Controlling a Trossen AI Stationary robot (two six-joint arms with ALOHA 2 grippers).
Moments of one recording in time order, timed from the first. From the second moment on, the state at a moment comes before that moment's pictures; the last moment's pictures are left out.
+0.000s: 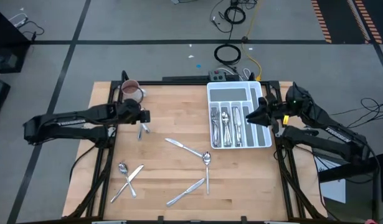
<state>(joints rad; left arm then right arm) 0.31 0.85 0.56 -0.67 -0.23 -1.12 -0.57 0.51 0.61 -0.34 -0.73 0.41</state>
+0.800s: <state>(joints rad) 0.47 1.06 0.56 -0.66 -0.31 -1.14 -0.56 0.50 0.61 -0.34 -0.70 0.37</state>
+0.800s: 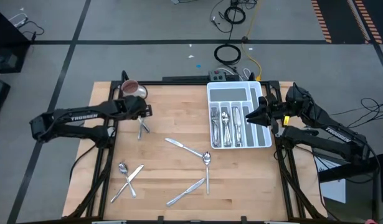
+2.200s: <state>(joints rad) 0.87 1.35 0.56 -0.41 0.08 -0.54 -0.56 0.51 0.61 -0.35 -0.70 0.33</state>
